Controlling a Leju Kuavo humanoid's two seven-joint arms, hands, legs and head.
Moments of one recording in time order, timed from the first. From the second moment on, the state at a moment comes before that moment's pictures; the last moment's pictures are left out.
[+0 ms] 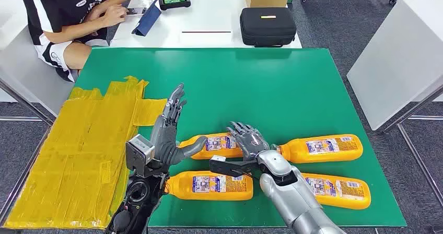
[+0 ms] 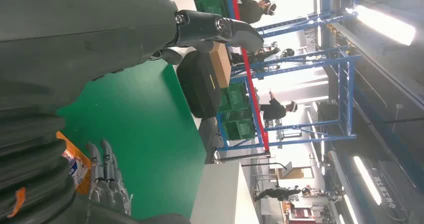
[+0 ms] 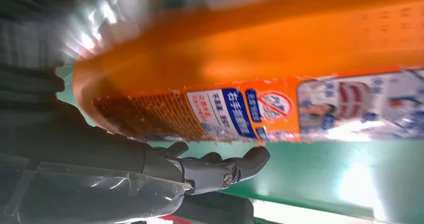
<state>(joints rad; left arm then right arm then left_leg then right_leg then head) -0.17 -0.20 -0.36 -1.42 -0.16 0.05 -0.49 -0.44 0.09 0.48 -0.79 1.23 -0.18 -0.10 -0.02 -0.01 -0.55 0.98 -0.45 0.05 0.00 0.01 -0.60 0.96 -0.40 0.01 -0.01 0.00</state>
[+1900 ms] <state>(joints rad) -0.18 -0.20 -0.38 -1.39 -0.16 0.11 -0.50 -0.25 0.13 0.23 -1.18 0.52 -0.64 -0.33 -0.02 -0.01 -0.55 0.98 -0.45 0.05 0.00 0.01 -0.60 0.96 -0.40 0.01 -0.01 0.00</state>
